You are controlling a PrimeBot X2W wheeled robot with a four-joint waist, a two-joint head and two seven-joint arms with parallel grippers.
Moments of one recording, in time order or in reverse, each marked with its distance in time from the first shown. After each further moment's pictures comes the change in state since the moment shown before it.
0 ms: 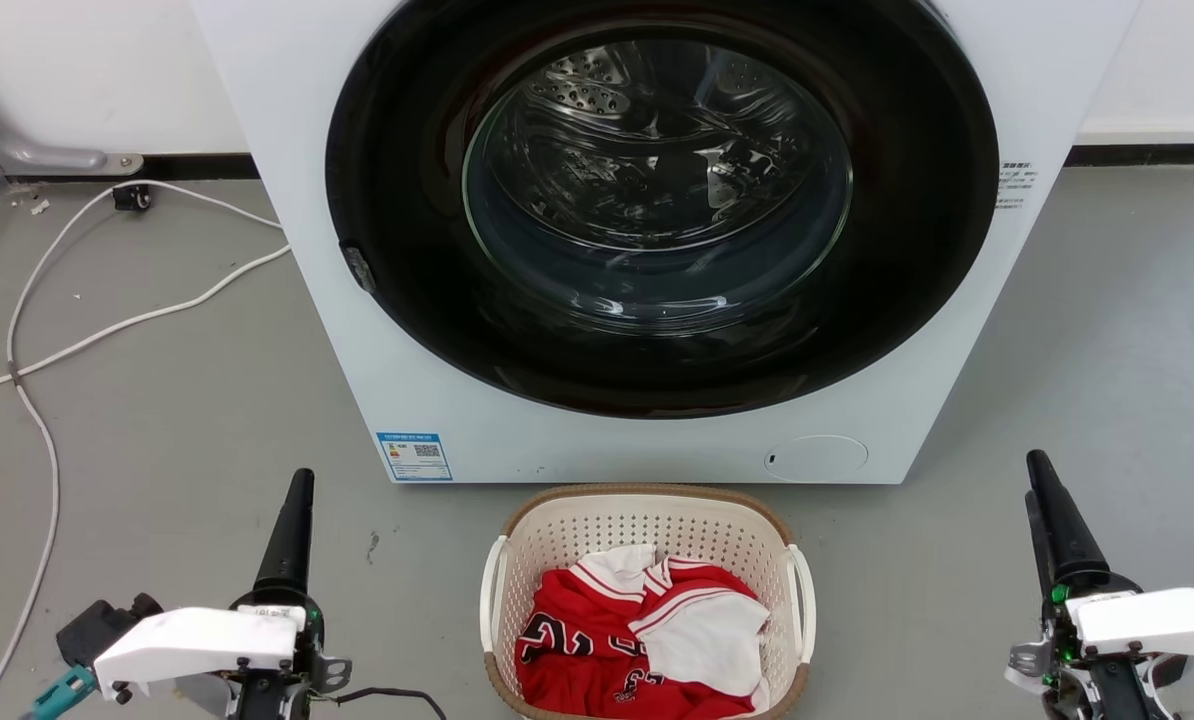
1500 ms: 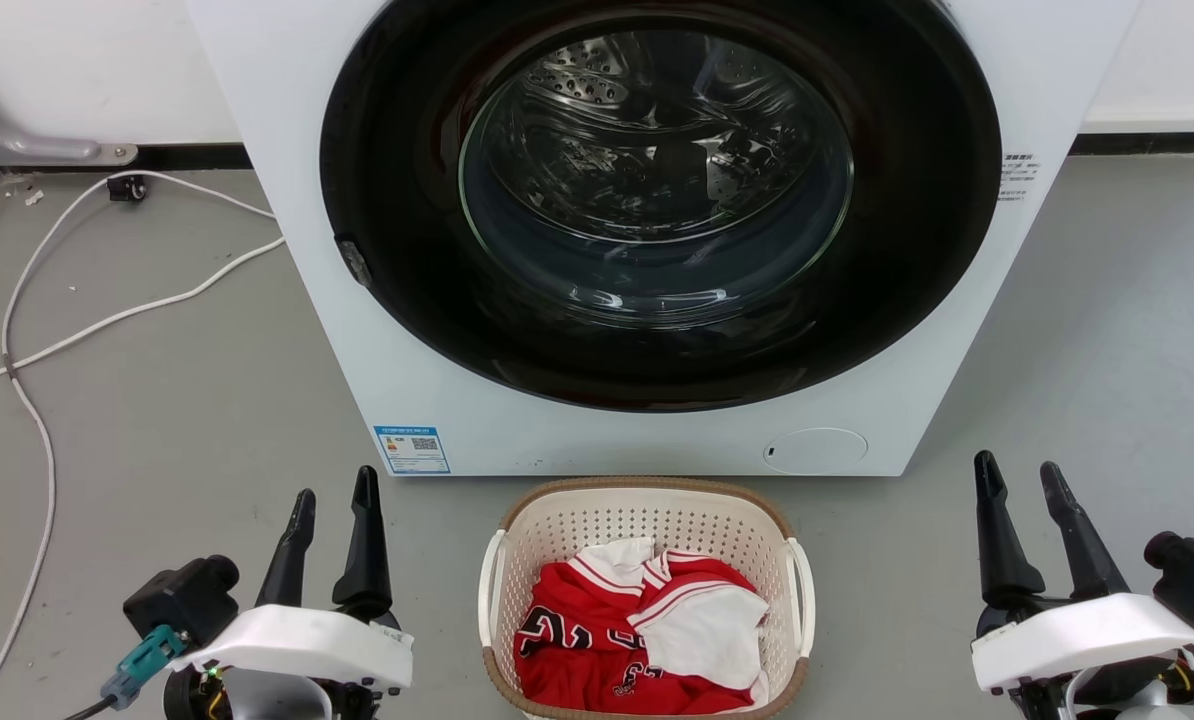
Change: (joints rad) left arm 0.041 0.005 -0.127 -0.101 0.773 0.088 -0.155; right arm 0.049 0.000 0.073 -0.119 -0.888 0.000 -0.158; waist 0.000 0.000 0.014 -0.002
